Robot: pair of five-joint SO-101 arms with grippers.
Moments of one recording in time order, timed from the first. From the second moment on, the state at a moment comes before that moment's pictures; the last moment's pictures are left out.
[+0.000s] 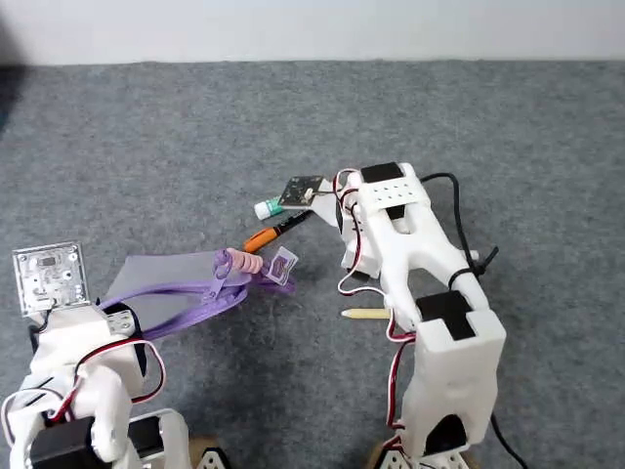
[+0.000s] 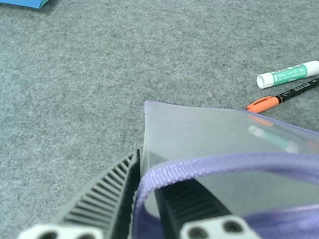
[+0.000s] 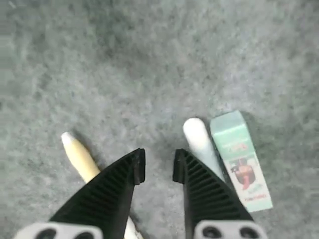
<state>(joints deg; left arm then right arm) -20.9 -80.7 44.2 93.6 0.0 -15.6 24.8 -1.4 77.1 54.2</state>
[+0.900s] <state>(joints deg) -20.9 -80.7 44.2 93.6 0.0 -15.8 16.8 -1.4 93.4 53.7</state>
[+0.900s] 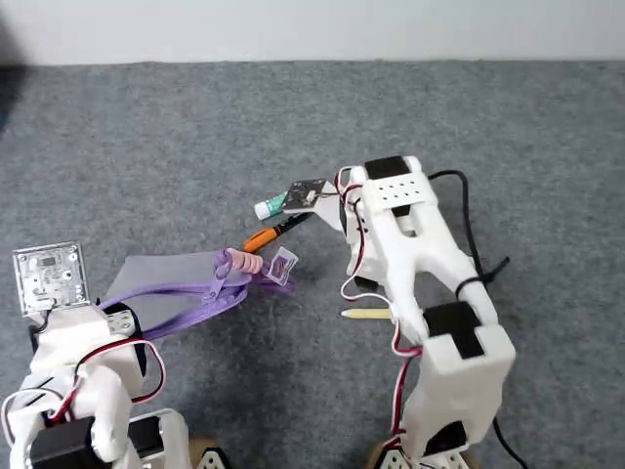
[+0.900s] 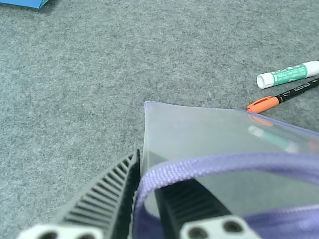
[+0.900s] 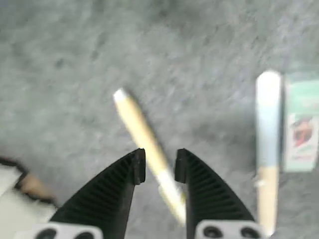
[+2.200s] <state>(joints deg) -20.9 -80.7 44.2 93.6 0.0 -22.2 27.8 3.9 80.8 43.2</state>
